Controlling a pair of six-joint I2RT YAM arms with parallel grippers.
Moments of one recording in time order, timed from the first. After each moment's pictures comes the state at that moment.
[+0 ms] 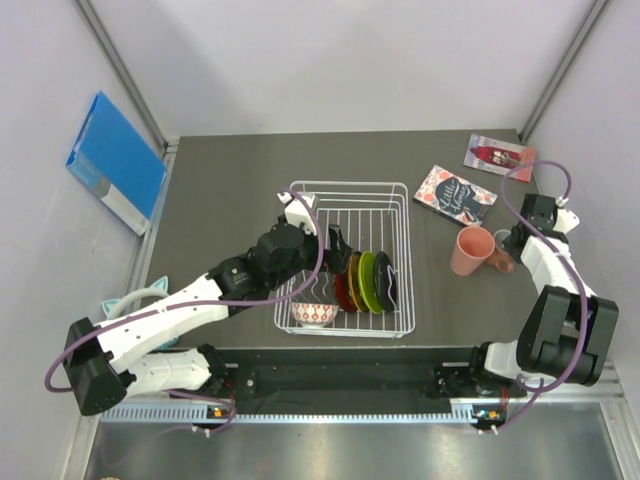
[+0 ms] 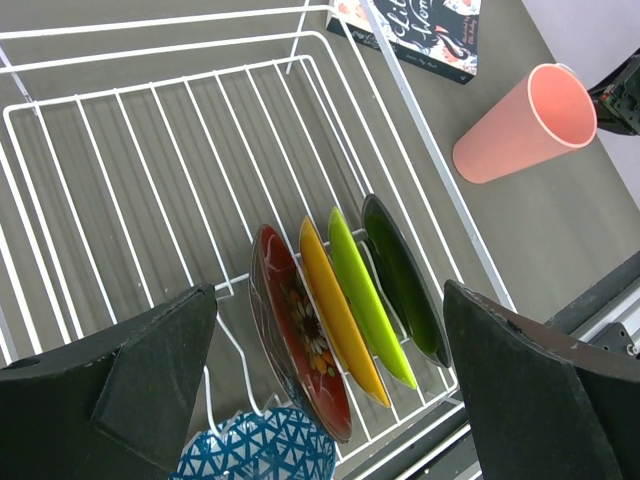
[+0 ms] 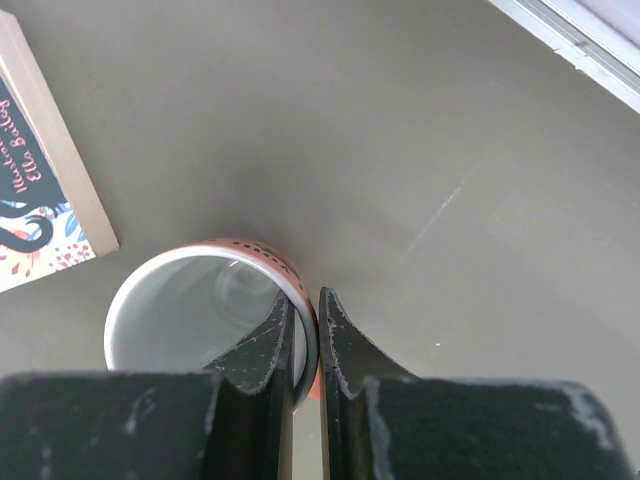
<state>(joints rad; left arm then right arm) -0.94 1.11 0.90 -0.16 -0.27 -0.52 -0.30 1.35 0.82 -0.42 0.32 0.59</state>
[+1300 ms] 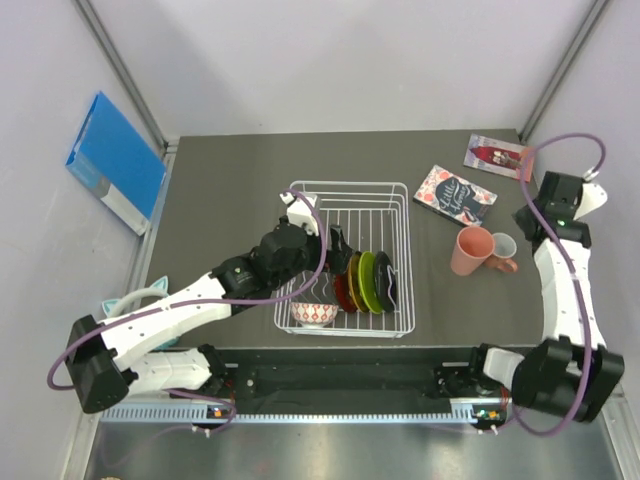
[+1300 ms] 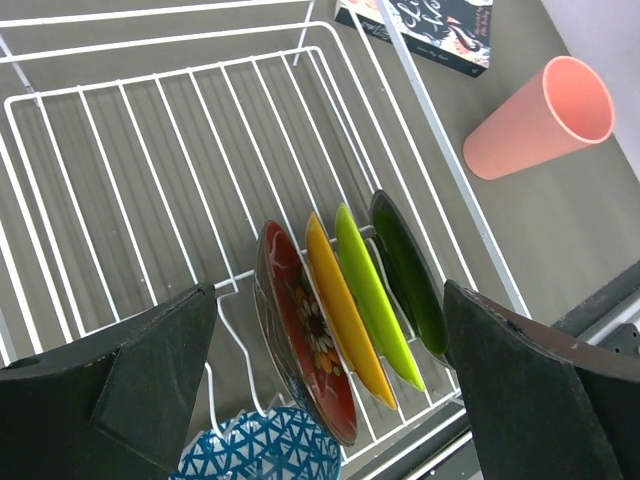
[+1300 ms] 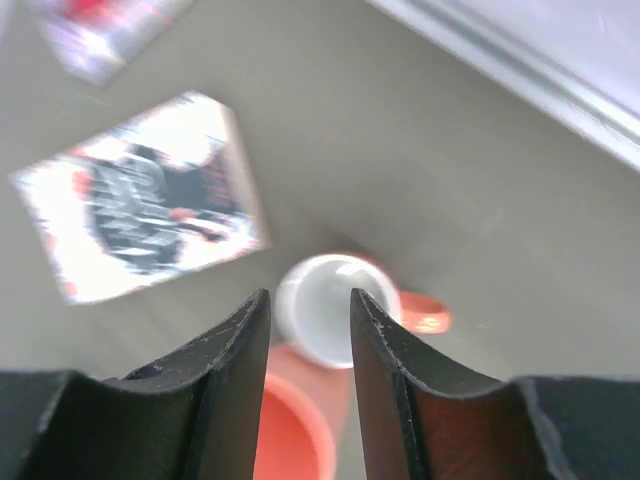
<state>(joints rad) -0.94 1.13 0.90 -0.16 -0.27 -0.53 -0.27 1.18 1.01 -0.59 0.28 0.64</state>
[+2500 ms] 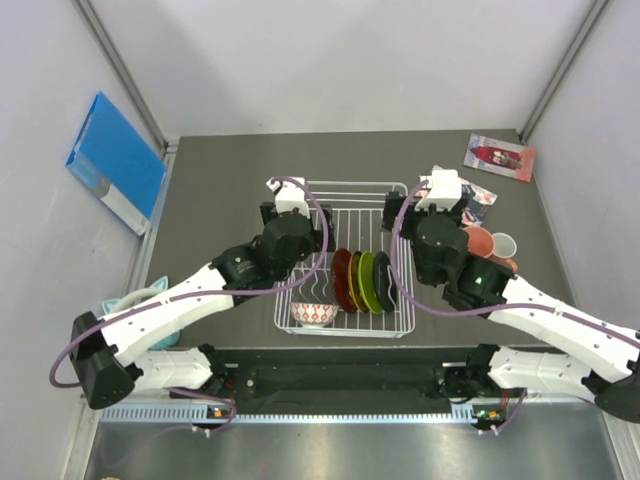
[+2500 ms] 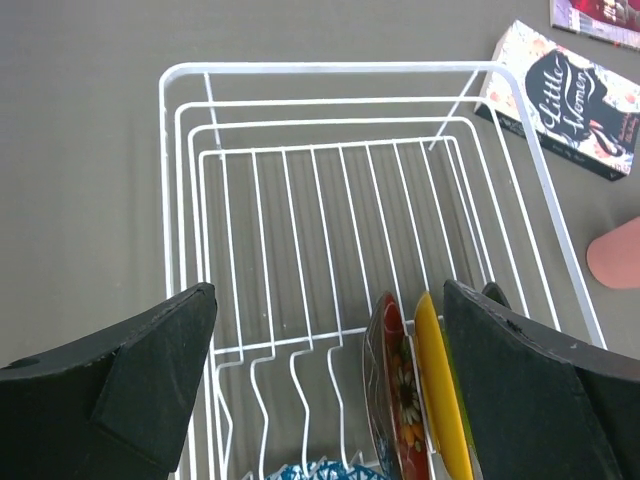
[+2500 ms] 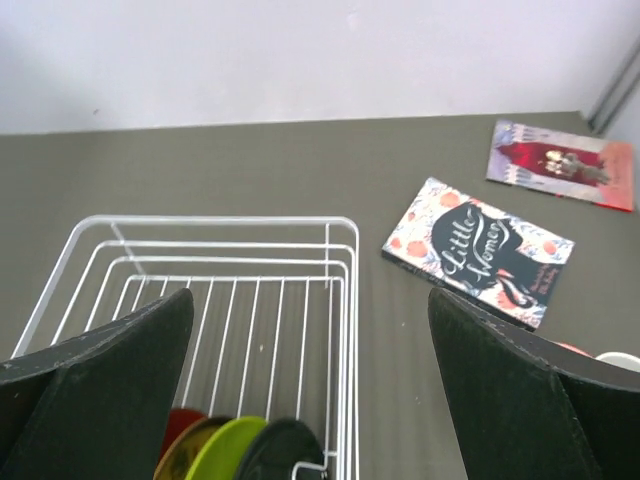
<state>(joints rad) -0.93 1.18 1.01 -0.27 -0.59 -0.48 0.99 0.99 0.95 -0.09 0.96 0.16</state>
